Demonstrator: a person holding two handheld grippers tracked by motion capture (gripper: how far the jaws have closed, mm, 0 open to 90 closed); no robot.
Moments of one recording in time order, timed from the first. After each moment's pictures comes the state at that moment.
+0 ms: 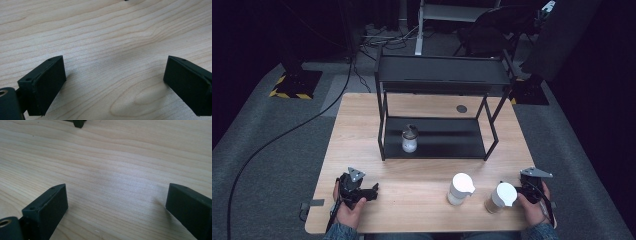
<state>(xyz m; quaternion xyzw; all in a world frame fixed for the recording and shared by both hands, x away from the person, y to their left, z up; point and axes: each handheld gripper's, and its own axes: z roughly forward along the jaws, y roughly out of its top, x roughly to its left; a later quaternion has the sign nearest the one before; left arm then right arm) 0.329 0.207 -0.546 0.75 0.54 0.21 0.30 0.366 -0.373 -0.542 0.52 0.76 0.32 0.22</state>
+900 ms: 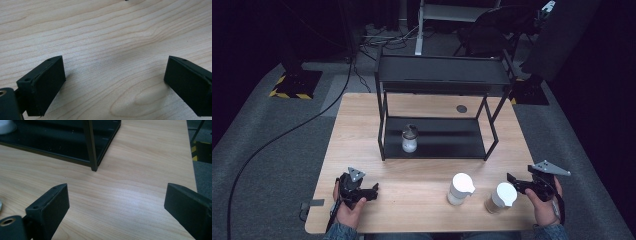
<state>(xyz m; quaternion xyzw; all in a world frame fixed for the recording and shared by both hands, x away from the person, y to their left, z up) 0.330 0.207 -0.546 0.75 0.55 0.21 0.30 0.348 -0.371 -0.475 0.50 0.74 0.38 0.25</state>
